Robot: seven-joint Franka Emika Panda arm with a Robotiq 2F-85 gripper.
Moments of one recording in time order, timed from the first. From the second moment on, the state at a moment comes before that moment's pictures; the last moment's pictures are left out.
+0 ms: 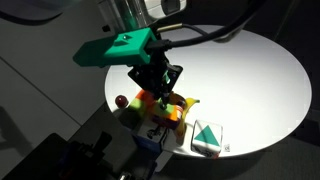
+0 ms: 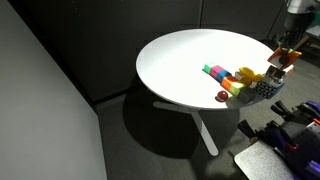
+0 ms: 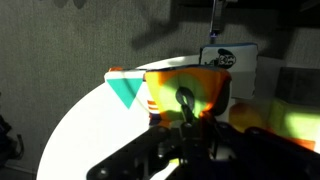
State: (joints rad) arm -0.14 -0.18 -0.12 -2.60 -0.38 2.34 -0.02
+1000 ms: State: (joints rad) arm -0.08 0.04 -0.07 -2.27 -0.25 2.29 -0.02
